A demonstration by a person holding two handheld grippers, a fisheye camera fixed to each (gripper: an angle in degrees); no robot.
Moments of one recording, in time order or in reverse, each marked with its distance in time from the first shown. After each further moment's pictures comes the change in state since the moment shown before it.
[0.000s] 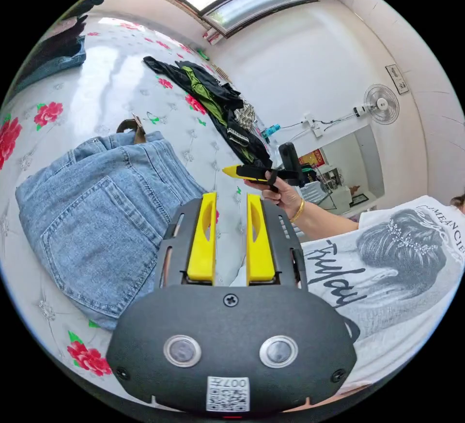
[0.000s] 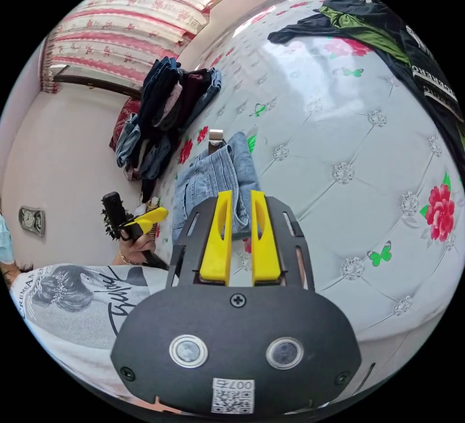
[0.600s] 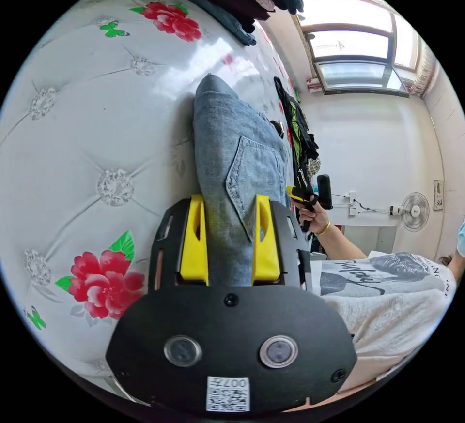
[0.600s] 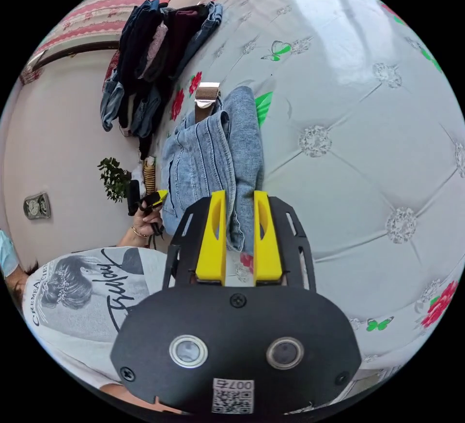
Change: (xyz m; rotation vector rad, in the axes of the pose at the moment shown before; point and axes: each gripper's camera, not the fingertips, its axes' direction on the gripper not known) left arm -0.164 0.087 -0.032 0.121 -0.093 -0.534; right arm 0.050 -0.072 0.079 -0.392 -0.025 -0.036
